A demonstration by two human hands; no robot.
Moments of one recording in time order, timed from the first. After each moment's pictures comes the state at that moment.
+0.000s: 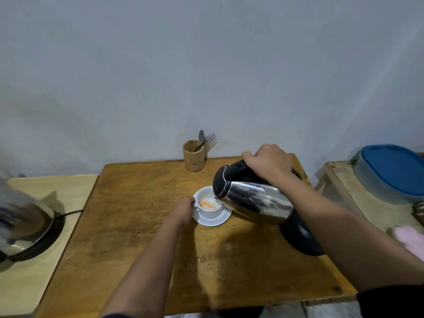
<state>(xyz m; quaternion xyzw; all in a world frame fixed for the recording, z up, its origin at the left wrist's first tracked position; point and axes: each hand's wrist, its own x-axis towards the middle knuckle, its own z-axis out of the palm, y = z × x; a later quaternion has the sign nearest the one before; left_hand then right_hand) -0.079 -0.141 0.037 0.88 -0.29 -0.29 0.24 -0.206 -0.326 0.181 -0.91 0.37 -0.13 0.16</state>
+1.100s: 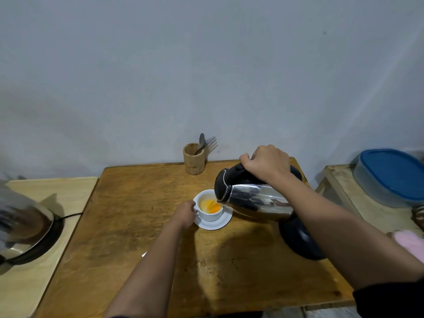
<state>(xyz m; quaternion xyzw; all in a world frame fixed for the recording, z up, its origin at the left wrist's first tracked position) -0.083 -0.145 0.034 0.89 -0.23 -0.30 0.27 -0.198 -0.331 0.180 -0.93 0.32 -0.14 0.10</state>
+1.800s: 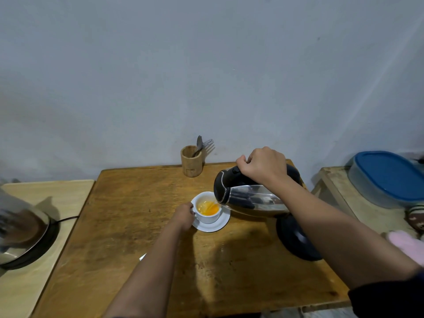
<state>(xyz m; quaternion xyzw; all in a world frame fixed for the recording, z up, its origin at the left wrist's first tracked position) -0.086 -0.147 0.036 0.88 -0.21 -0.31 0.29 -0.201 -0.326 0.182 -0.94 0.30 -0.16 0.05</state>
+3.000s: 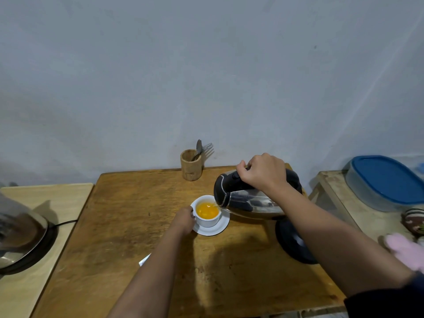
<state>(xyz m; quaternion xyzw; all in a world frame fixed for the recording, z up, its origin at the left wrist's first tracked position) -0.090 -0.148 0.041 0.89 -0.22 -0.29 0.26 -0.207 -0.320 0.182 -0.94 0.29 -0.15 0.03</state>
